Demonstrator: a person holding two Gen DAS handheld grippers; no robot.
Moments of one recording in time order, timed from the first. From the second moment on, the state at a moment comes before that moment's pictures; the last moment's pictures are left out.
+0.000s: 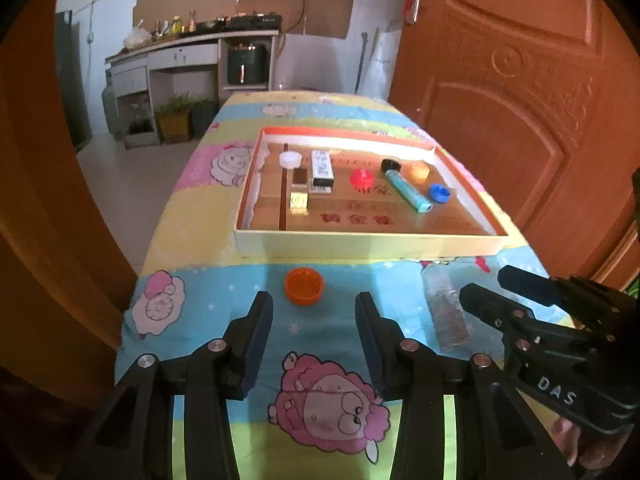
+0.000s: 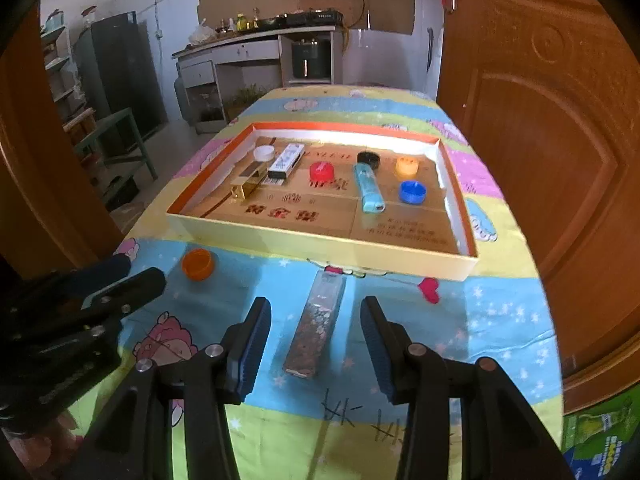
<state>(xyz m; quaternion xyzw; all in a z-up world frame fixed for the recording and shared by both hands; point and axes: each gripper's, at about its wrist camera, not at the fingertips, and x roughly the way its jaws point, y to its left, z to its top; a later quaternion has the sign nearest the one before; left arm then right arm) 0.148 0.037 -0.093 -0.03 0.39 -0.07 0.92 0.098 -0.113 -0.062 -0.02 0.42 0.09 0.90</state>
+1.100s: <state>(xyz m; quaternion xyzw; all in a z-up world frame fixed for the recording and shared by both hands) 0.209 0.027 -0.143 -0.01 0.43 -0.05 0.90 0.127 -0.096 -0.112 -0.04 0.45 0.08 0.89</state>
